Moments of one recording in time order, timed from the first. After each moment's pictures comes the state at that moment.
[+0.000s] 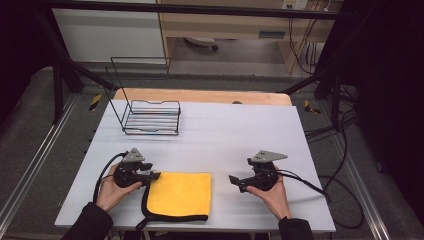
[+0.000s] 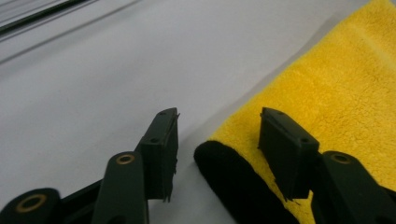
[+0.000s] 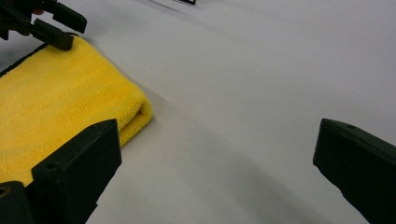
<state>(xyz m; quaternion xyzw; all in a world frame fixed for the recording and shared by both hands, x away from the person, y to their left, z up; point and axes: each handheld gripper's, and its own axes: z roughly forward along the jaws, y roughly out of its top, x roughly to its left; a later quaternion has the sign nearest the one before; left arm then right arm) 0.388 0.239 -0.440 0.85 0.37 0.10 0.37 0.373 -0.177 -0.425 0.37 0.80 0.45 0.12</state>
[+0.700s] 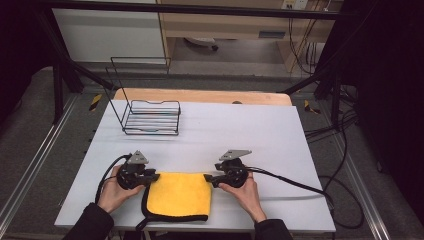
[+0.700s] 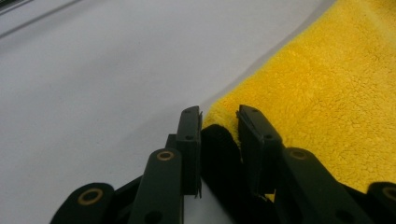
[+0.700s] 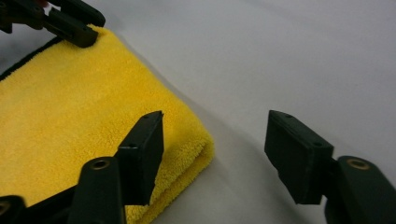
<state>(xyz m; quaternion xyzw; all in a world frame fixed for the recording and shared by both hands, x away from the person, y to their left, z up) 0.382 0.232 -0.439 0.86 0.36 0.10 0.34 0.390 -0.101 -0.443 0.36 0.83 0.42 0.06</state>
